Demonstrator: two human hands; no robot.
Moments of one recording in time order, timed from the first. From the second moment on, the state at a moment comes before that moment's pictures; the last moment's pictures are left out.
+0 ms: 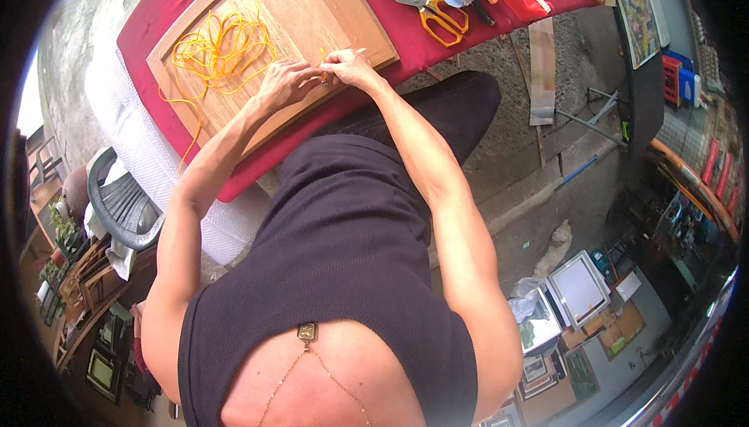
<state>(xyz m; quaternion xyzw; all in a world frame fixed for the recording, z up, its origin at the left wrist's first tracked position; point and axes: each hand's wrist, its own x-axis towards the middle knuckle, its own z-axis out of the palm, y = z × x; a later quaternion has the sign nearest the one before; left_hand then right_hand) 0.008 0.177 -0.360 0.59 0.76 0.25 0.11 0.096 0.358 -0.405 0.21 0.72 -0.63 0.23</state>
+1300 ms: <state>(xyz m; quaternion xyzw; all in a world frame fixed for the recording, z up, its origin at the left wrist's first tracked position) -0.009 0.184 -0.378 0.65 0.70 0.25 0.16 0.116 0.329 -0.397 0.19 0.79 -0.58 0.07</state>
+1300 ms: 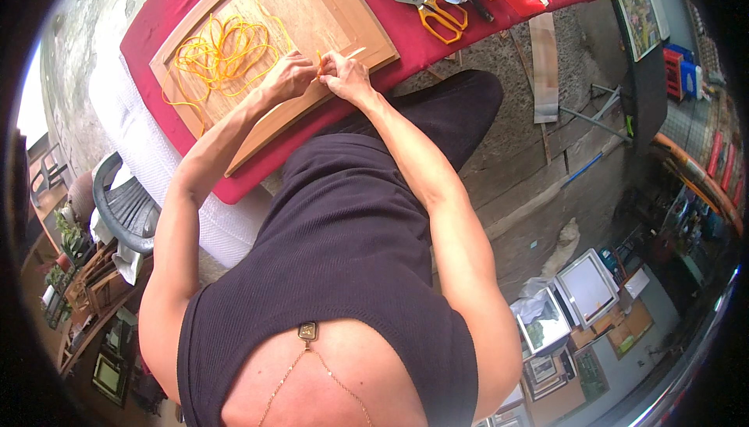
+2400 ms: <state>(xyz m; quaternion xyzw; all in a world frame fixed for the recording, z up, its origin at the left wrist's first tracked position) -0.019 0.193 -0.379 0.72 0.63 0.29 0.09 0.101 0.337 -0.389 0.23 0.79 -0.54 0.15</state>
